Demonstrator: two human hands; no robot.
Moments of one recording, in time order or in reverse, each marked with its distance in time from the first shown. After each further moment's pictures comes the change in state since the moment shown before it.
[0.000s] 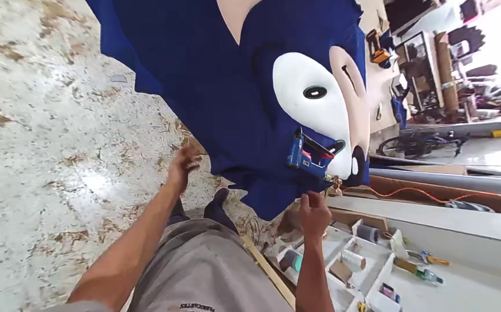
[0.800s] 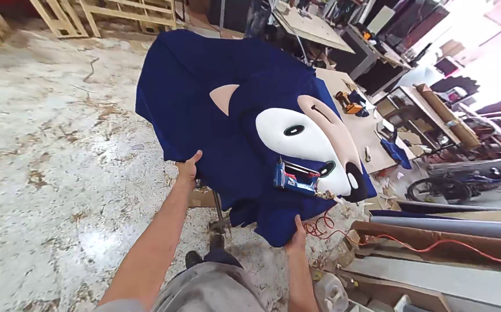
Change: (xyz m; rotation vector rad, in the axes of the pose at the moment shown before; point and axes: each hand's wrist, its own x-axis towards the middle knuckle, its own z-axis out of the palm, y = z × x) left_hand 0.119 0.061 0.215 -0.101 0.471 0.135; right_hand 0.138 0.132 0.064 1.626 -0.275 0.720
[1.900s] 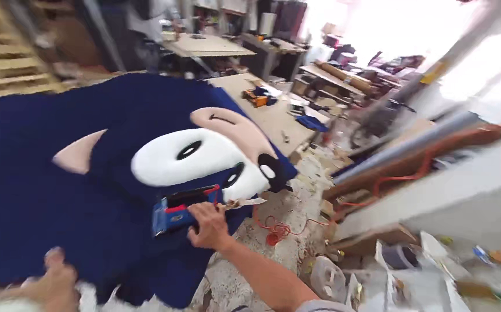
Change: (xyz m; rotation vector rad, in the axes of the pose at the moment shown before) left_hand -0.108 -0.047 0.071 0.502 0.385 0.680; right_hand 0.113 -0.103 0.013 -1.446 -0.216 -1.260
